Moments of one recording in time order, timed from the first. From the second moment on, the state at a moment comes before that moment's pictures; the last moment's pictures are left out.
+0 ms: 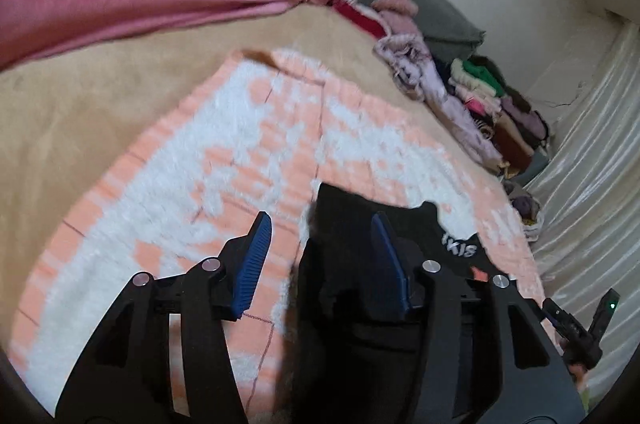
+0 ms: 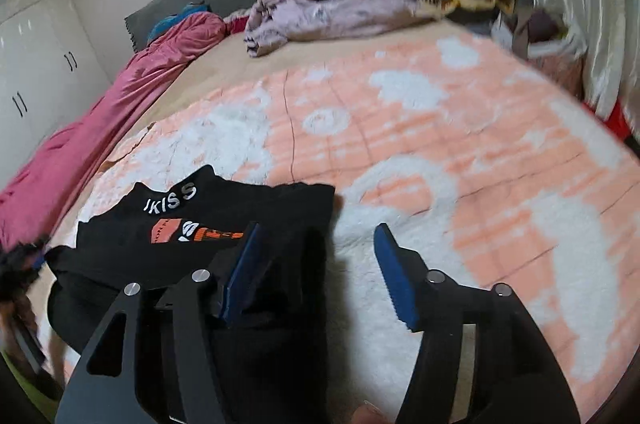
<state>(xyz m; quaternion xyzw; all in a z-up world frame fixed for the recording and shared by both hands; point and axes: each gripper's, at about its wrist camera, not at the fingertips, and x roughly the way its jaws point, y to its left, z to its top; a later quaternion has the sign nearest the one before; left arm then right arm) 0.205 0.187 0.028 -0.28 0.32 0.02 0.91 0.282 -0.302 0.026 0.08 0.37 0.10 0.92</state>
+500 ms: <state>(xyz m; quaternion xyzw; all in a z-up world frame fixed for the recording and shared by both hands) 0.186 0.065 0.016 -0.08 0.42 -0.11 0.90 0.218 -0.149 0.004 -0.10 0.42 0.27 0.86</state>
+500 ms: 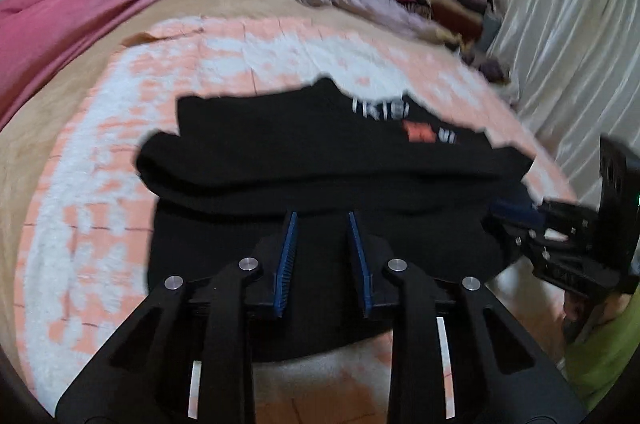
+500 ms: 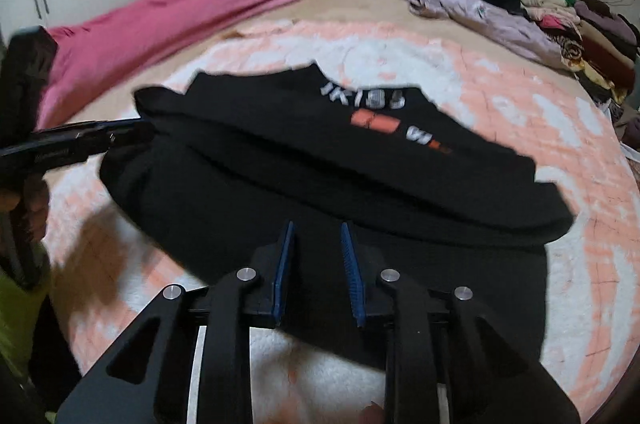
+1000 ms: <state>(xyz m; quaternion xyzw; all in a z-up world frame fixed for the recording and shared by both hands) 0.239 0.094 0.021 -0.09 0.34 -0.06 0.94 0.299 -0.133 0.004 -0.08 0.38 0.22 0.89</state>
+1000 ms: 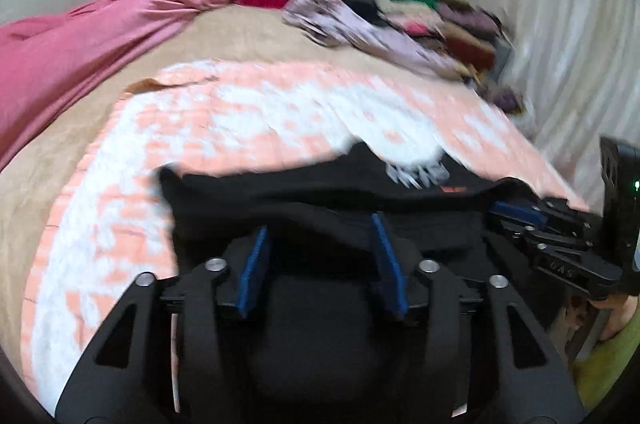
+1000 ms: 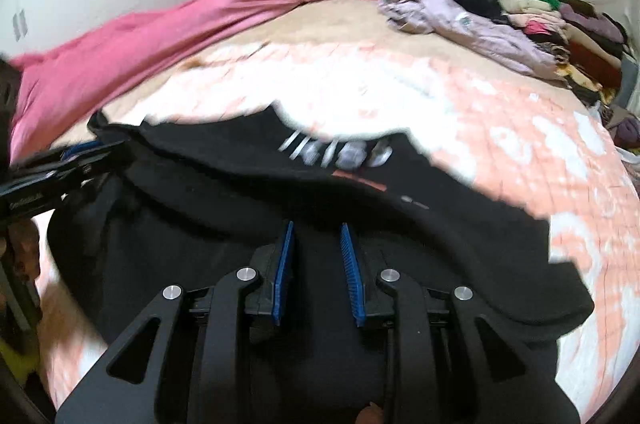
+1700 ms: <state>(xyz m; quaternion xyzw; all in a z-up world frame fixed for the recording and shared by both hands) 0.256 0.164 -0.002 -0.18 0.36 -0.03 0.92 0.331 -0.251 0.038 -0.04 0.36 0.13 0.92</state>
